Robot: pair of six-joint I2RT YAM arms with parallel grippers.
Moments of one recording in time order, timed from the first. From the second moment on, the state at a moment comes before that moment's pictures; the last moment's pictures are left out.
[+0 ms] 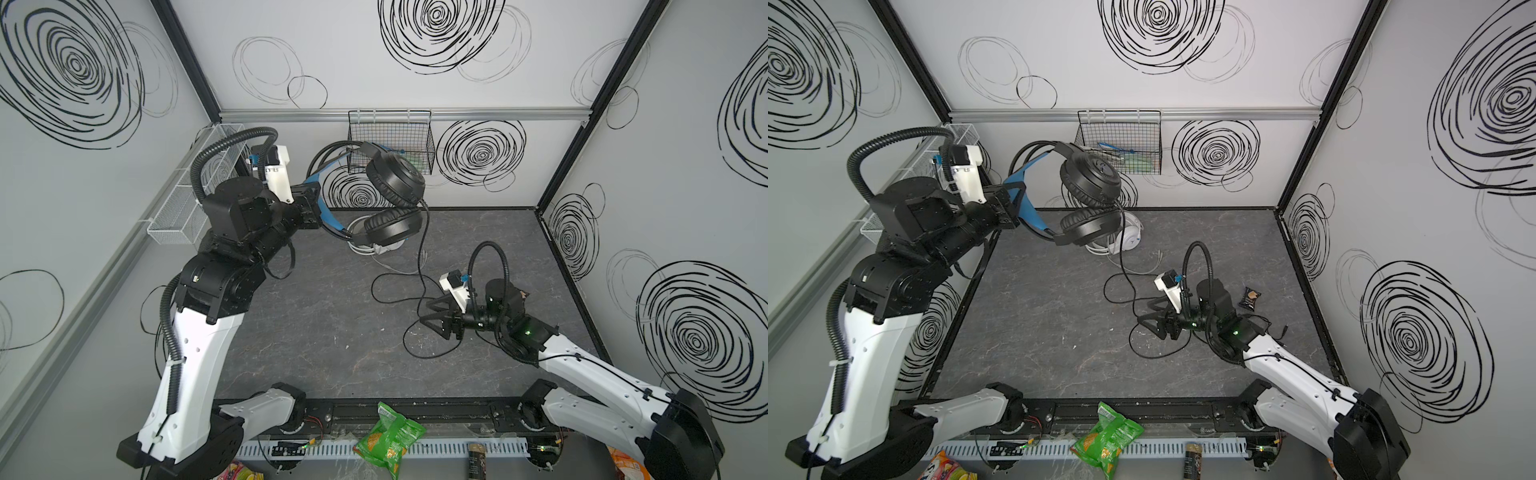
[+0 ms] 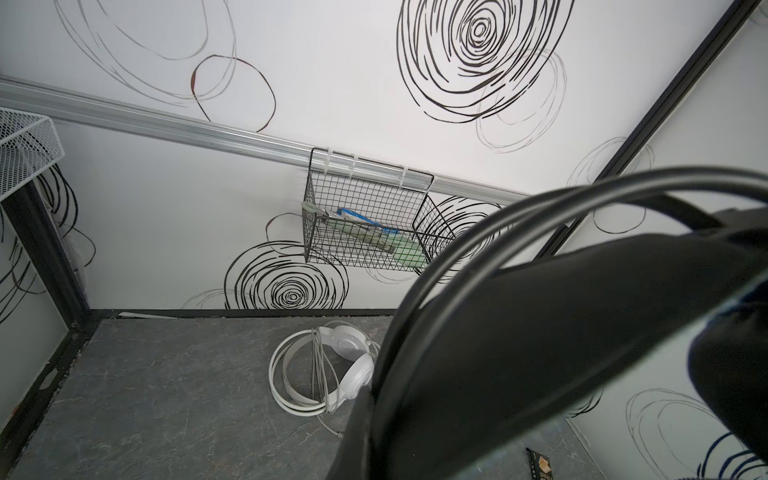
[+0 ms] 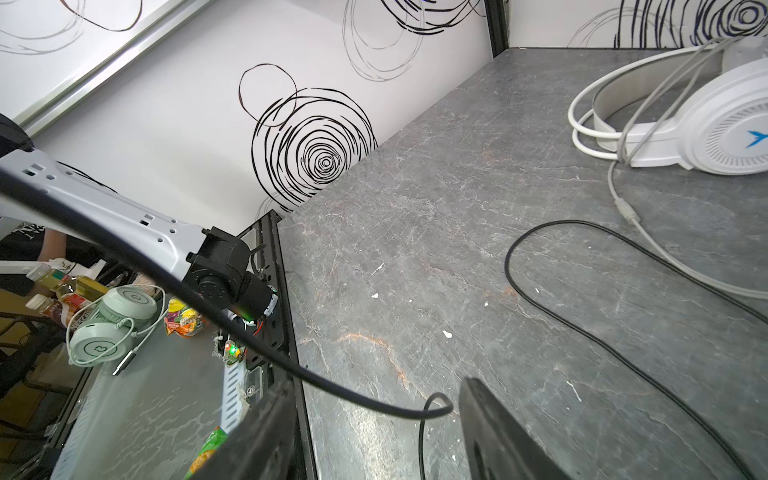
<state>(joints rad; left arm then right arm) -0.31 1.18 1.83 -0.79 -0.01 -0.33 0.68 0.95 0.53 0.08 -0.62 0.23</state>
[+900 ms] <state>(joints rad) -0.29 1.18 1.83 -0.79 0.04 -0.37 0.74 1.08 0.58 0.15 -0.68 0.16</state>
